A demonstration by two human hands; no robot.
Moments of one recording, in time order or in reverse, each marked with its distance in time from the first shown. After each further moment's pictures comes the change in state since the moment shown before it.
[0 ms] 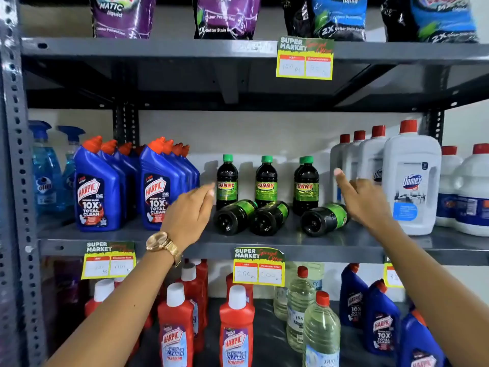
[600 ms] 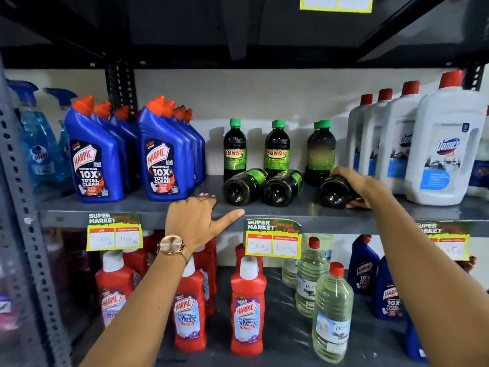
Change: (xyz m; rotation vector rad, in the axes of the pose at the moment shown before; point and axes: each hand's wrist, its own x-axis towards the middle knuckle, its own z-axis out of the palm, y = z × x) left_hand -0.046 -0.034 0.045 0.438 -0.056 0.040; right_hand 0.039 0.049 0.082 0.160 -0.369 0.677
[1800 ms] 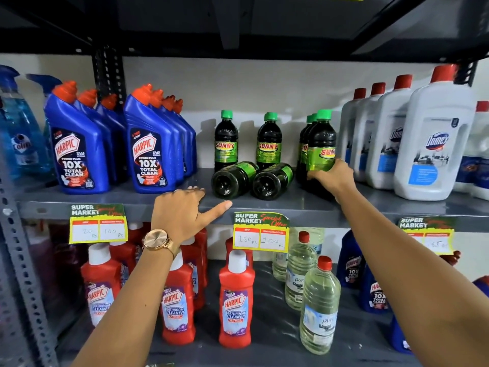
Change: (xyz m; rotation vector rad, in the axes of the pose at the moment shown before) left_hand -0.001 0.004 -0.005 -0.011 -0.027 -0.029; right_hand 0.000 -0.006 0.031 0.075 0.123 -0.343
